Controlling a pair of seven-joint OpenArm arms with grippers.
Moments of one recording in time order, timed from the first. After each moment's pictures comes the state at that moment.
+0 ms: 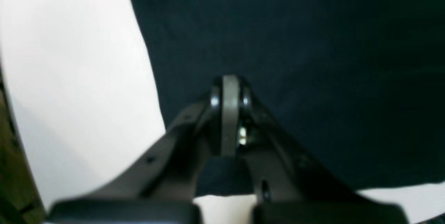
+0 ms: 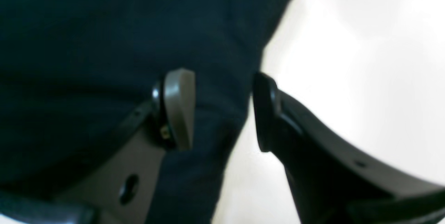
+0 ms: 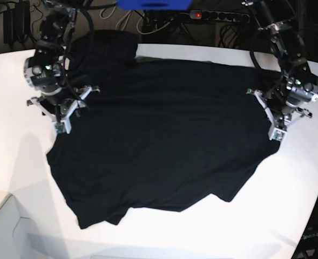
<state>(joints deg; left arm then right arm) 3.4 -5.6 -26.0 102.9 1.1 -39.8 59.0 -10.2 -6.9 19.5 109.0 -8.2 30.3 -52.4</state>
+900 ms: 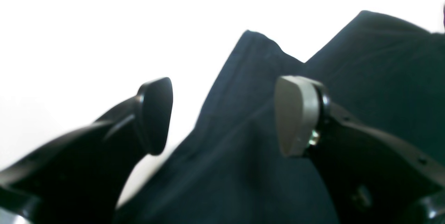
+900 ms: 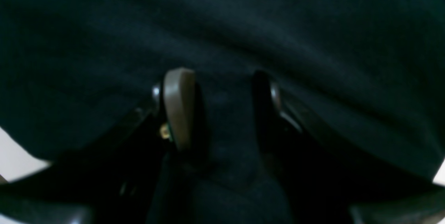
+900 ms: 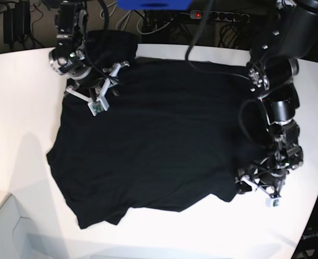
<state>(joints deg) -35.9 -9.5 -25.6 39.2 2.4 -27.0 23.6 -15.8 -3.8 9.3 96.9 -6.6 33.1 -39.7</state>
